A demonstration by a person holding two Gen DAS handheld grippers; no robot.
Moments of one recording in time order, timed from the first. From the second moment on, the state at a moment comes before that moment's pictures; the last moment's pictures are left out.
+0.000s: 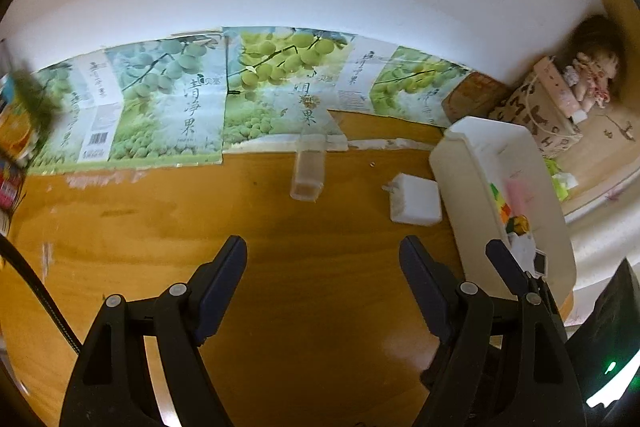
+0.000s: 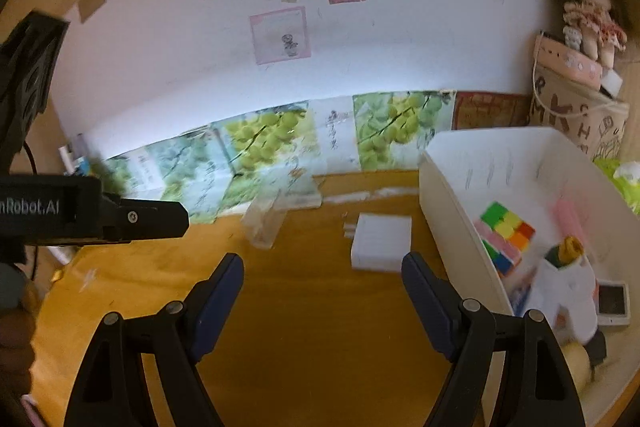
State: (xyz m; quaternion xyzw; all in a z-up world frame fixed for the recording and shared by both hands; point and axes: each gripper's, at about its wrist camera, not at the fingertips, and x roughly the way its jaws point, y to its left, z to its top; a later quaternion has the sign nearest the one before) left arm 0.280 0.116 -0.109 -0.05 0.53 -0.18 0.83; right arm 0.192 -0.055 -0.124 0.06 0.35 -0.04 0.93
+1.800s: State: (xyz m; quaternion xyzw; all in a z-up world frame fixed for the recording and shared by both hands) left arm 0.386 0.113 -0.206 -0.16 0.60 -0.20 0.76; right arm 0.277 -0.081 -0.216 0.08 0.43 -0.19 0.88
